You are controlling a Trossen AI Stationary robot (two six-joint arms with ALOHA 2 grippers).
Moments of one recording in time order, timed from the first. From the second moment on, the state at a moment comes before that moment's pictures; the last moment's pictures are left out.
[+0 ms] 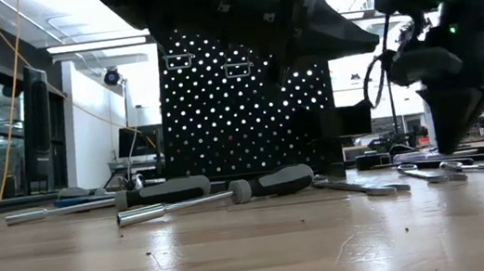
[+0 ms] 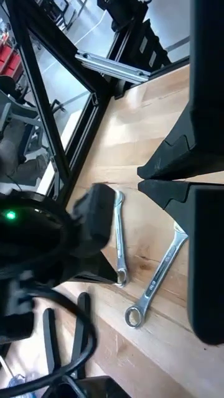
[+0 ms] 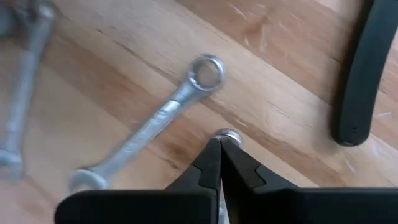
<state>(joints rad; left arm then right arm) -0.17 2.02 1.25 0.42 -0.09 -0.44 0.17 1.32 0.62 -0.59 0.15 1.13</state>
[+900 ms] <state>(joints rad) -0.17 2.02 1.25 0.40 -0.09 -0.49 0.16 1.34 0.58 -0.54 0.15 1.12</state>
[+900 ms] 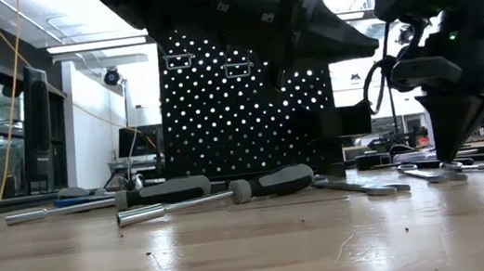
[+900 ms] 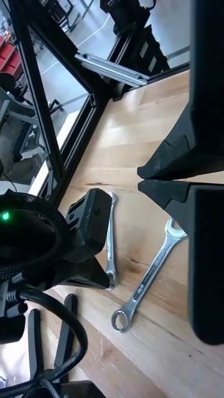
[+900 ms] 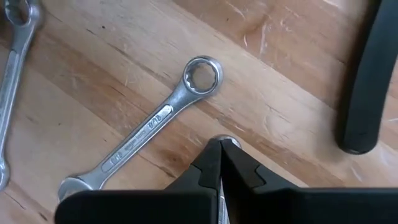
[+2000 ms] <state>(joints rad) -0.12 1.91 1.25 -0.02 -0.14 -0.32 0.25 1.34 0.51 -0.54 0.25 2.28</state>
